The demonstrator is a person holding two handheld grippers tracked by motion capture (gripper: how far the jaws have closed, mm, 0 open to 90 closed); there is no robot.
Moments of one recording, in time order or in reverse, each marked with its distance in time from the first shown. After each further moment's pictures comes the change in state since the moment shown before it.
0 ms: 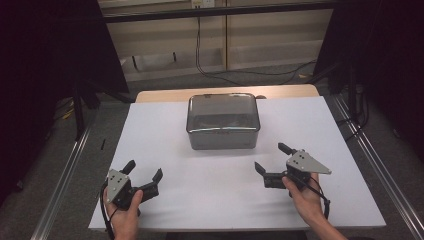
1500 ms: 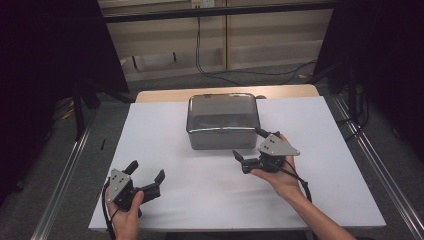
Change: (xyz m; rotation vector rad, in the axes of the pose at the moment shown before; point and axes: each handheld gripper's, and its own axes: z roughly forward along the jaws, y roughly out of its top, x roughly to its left) left arm -0.004 0.001 0.001 0.018 -0.030 -0.010; right arm 0.017 0.029 0.062 0.001 0.061 -0.171
